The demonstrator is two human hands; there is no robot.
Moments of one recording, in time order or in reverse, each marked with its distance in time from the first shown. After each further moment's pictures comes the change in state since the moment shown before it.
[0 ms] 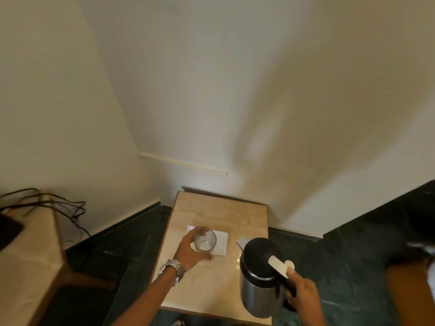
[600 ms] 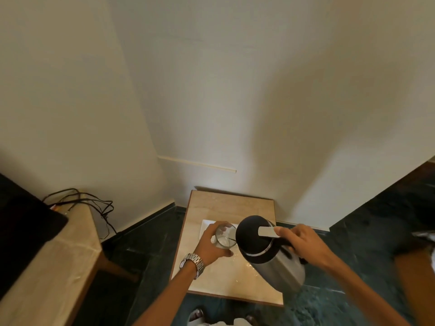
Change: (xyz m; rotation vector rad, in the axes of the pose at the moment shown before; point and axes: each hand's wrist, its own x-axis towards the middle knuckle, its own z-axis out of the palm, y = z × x) left_hand -0.101 0.061 -0.009 0.033 -0.078 0.105; right_hand -0.036 -0.096 -0.028 -0.258 -0.251 -0.249
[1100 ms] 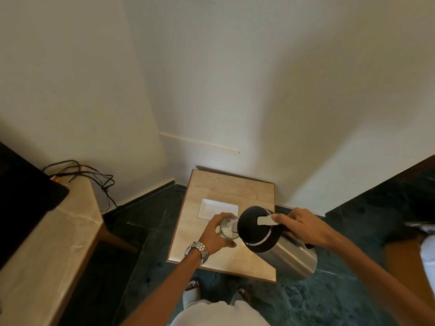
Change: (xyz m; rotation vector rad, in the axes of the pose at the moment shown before) left_hand -0.020 -0.021 0.020 -0.059 -0.041 -0.066; right_hand 0.014 0.002 0.002 -0.255 -0.174 -0.022
